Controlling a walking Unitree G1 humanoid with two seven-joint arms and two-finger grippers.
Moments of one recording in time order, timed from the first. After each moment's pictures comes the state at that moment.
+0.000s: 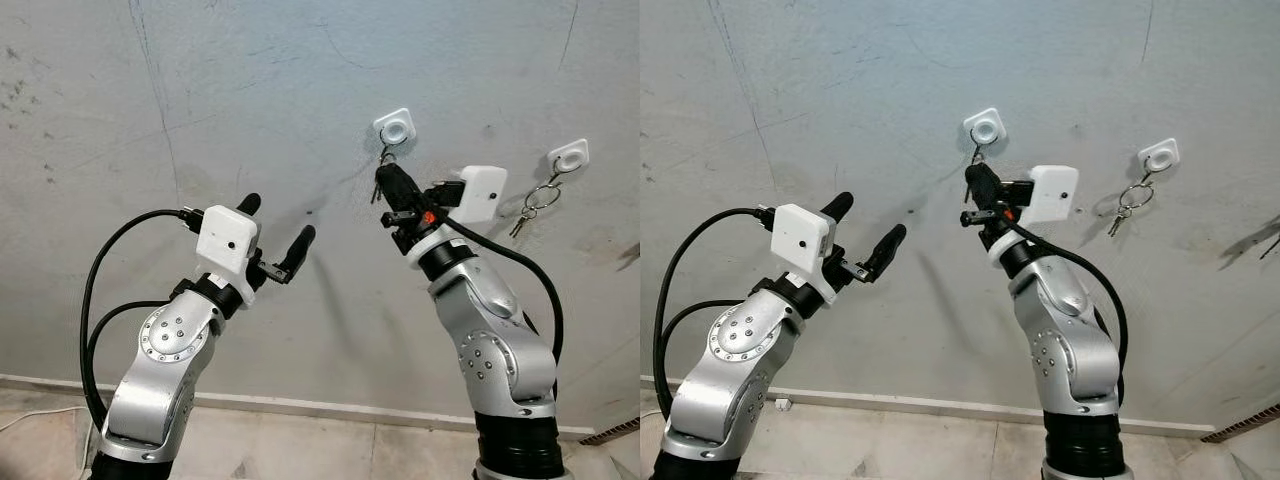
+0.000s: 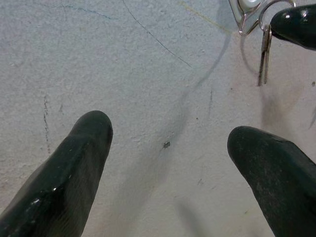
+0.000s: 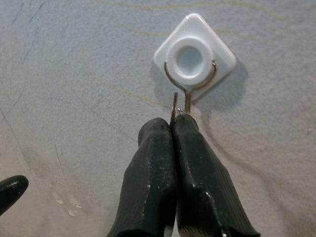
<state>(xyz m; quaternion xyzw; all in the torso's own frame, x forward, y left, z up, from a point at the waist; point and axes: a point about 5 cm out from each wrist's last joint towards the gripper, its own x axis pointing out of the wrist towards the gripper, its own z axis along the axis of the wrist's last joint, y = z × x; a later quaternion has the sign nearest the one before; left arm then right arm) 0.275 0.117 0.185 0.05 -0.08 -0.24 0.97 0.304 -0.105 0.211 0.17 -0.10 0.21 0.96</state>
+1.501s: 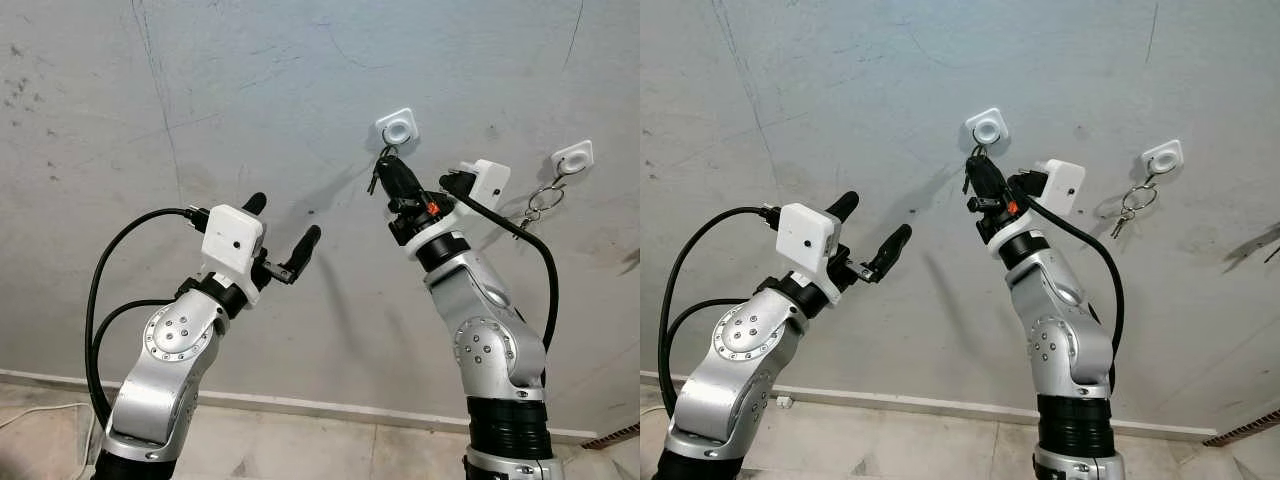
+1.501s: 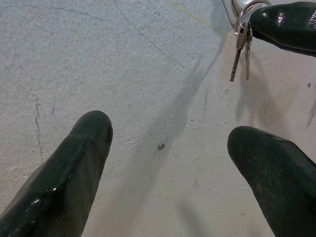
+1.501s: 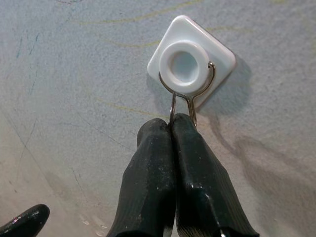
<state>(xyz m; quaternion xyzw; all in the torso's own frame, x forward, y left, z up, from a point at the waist) 0.274 0.112 0.186 0.05 -0.08 -0.25 0.96 0.316 -0.104 0.211 0.26 -0.10 0.23 0.93</state>
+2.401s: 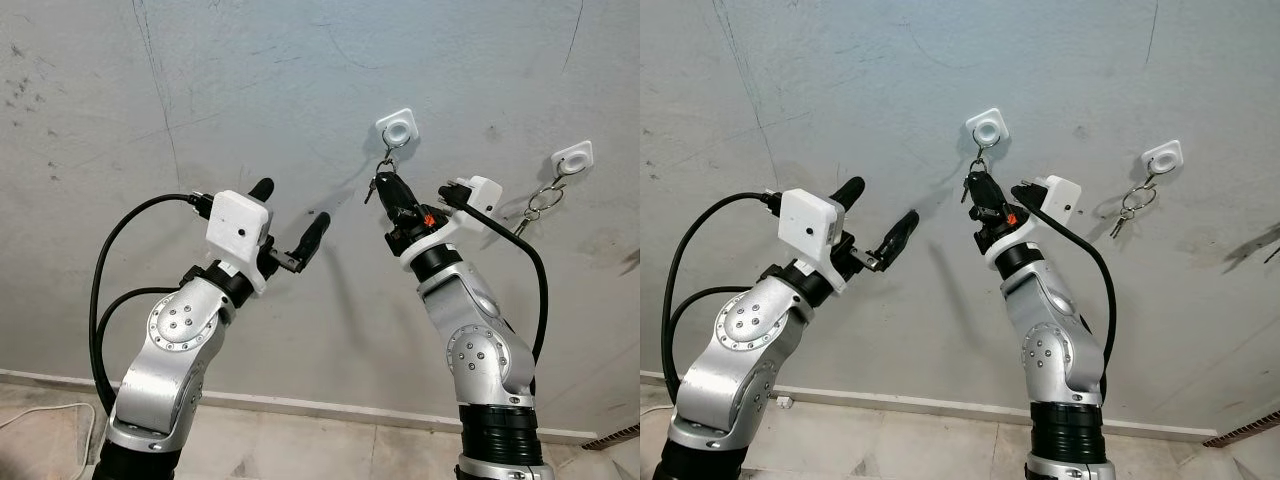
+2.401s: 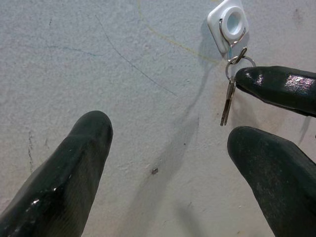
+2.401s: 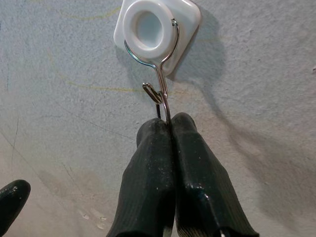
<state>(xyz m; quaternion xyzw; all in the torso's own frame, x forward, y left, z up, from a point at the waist) 0.277 0.105 0.201 0.05 -0.10 -0.26 0.96 0.316 -0.102 0.194 0.30 -0.07 0.20 0.93</state>
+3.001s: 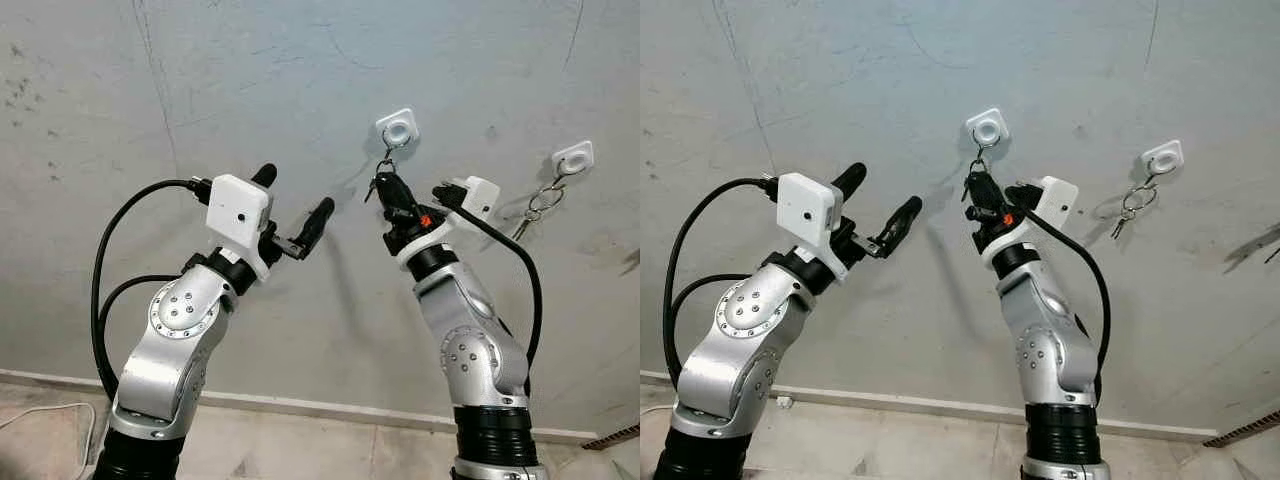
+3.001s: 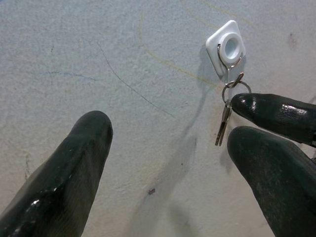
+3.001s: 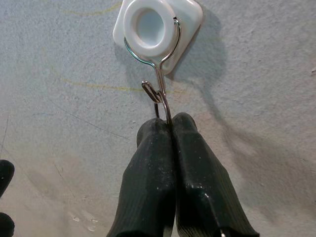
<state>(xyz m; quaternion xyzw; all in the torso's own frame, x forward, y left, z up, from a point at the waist) 0.281 0.100 0.212 0.02 -0.11 -0.27 0.96 0.315 -0.097 0.193 0.28 -0.07 0.19 0.94</state>
